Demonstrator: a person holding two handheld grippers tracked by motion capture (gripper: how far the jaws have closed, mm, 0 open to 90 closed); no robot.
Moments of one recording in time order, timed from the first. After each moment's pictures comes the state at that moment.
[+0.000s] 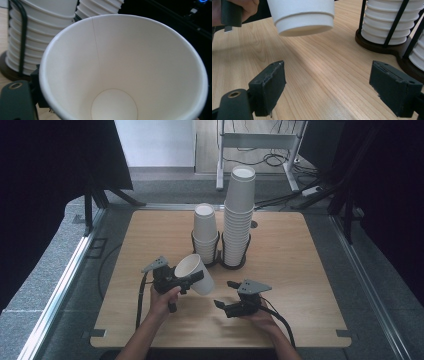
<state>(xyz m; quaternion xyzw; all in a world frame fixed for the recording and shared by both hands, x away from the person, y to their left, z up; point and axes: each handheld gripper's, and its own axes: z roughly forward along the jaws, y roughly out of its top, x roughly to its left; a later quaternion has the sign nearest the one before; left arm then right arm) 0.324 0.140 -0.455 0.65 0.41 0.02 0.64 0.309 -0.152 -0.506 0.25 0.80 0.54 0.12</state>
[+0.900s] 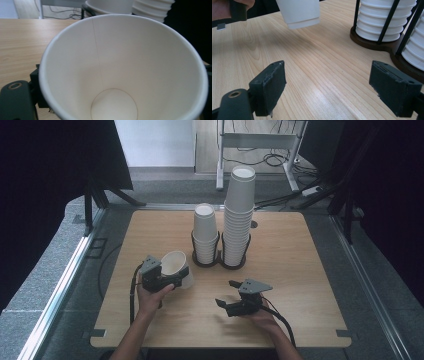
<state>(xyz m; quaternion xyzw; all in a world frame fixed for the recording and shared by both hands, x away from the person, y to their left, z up) 0.326 0.166 -0.461 0.69 0.45 0.19 0.54 0.311 -0.156 -0.508 0.26 0.80 0.53 0.13</state>
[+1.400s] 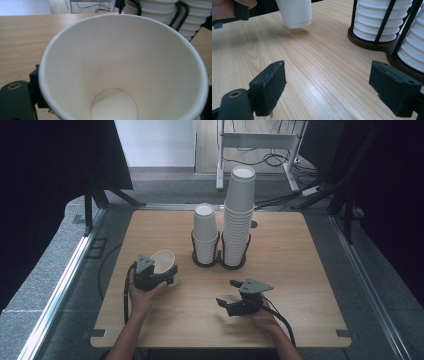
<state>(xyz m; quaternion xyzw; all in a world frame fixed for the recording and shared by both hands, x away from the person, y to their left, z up) 0.333 0.189 -0.471 0.68 0.50 0.25 0.47 0.312 -0.157 -0.507 0.26 0.80 0.53 0.14</state>
